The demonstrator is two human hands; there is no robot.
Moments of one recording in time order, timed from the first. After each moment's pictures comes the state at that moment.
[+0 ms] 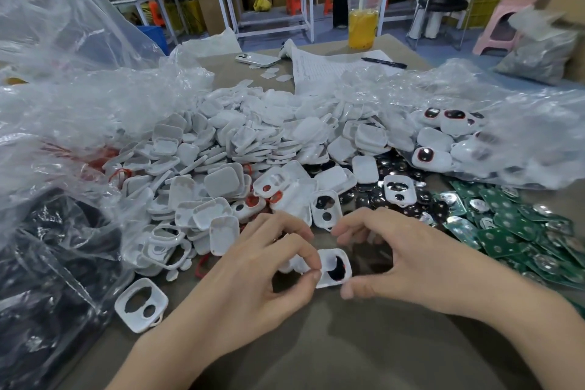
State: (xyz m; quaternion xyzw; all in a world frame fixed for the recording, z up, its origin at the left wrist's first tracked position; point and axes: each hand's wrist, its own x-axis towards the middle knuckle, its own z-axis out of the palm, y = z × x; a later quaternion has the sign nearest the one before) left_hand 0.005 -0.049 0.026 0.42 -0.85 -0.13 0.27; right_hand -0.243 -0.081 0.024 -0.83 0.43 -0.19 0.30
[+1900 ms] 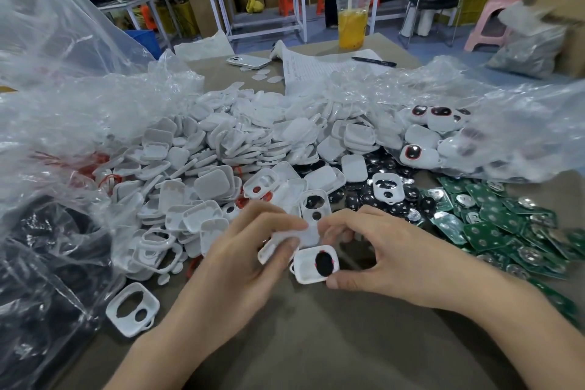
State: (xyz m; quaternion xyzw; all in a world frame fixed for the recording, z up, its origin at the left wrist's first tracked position) left_hand 0.002 -0.057 0.021 0.42 -0.82 -0.11 0.39; right_hand -0.239 -0.082 0.025 -0.85 0.41 -0.18 0.28
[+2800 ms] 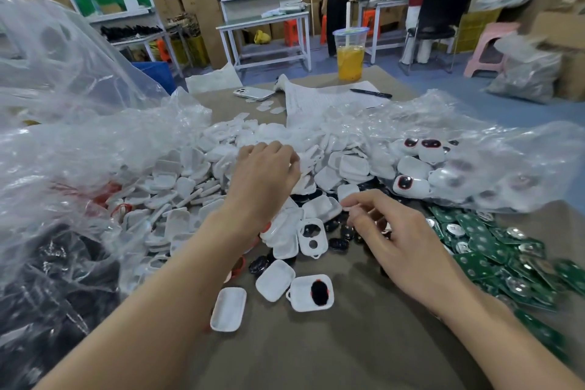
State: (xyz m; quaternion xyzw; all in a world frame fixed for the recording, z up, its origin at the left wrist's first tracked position) left_hand -0.038 -0.189 0.067 0.57 -0.78 0.14 0.22; right_hand -0.246 -0.098 0.024 -0.72 0.48 -0.44 0.23
